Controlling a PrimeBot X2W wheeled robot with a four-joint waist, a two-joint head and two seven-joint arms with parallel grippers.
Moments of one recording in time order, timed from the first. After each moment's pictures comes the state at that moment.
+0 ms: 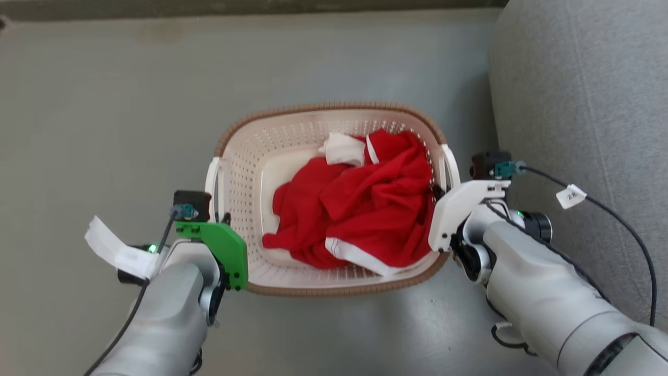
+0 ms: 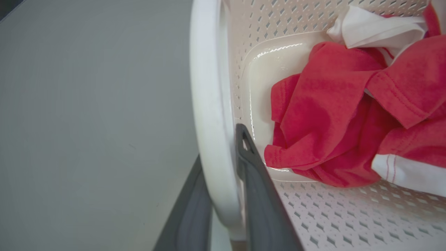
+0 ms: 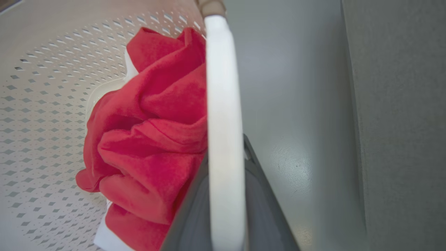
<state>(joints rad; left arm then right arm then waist) -0.69 0.02 -0.76 1.13 -0.71 0.04 -0.12 -0.72 -0.05 0.92 1.08 0.97 -0.13 -0.09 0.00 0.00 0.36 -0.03</state>
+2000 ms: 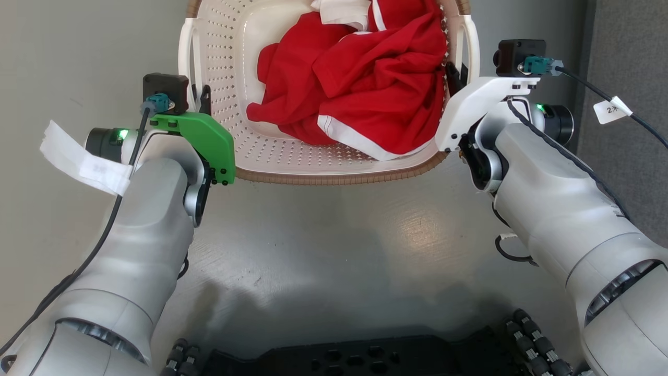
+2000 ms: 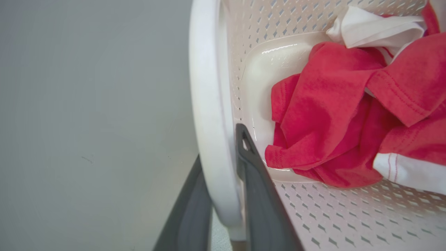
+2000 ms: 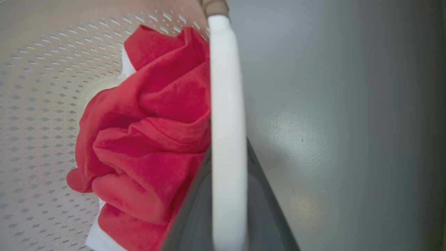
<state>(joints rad) -1.00 0.01 -0.75 1.18 -0.66 0.05 -0.22 -1.01 -0.06 0.91 1.13 0.97 -0.12 -0.21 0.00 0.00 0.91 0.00</state>
